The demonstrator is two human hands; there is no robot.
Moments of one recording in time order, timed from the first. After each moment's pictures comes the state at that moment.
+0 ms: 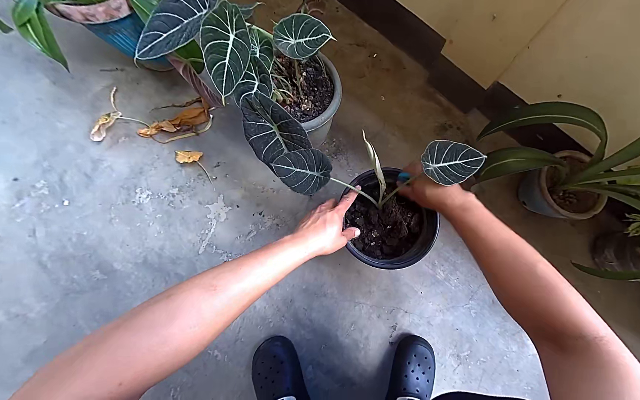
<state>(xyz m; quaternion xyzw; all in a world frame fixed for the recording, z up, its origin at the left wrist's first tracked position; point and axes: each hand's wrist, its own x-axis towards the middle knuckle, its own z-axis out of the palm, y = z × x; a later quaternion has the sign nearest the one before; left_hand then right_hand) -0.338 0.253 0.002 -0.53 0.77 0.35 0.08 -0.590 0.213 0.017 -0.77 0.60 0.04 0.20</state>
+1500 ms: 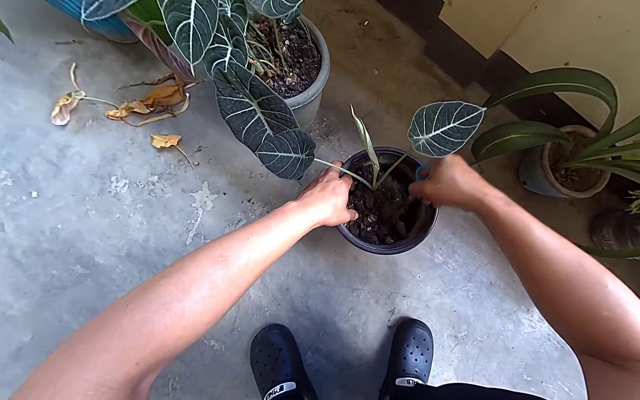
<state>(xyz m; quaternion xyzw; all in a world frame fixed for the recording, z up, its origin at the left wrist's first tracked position) -0.359 0.224 -0.010 -0.48 0.81 0.30 0.12 -0.596 0.248 0.057 -0.60 0.71 0.05 0.37</state>
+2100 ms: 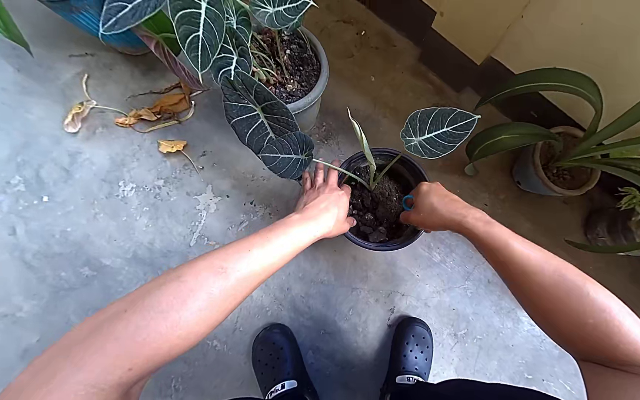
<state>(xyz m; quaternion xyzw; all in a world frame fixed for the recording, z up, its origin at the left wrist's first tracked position) -0.360 0.251 0.012 -0.50 0.82 0.22 0.17 -0.579 0.278 0.061 -0.61 0.68 0.16 0.38</state>
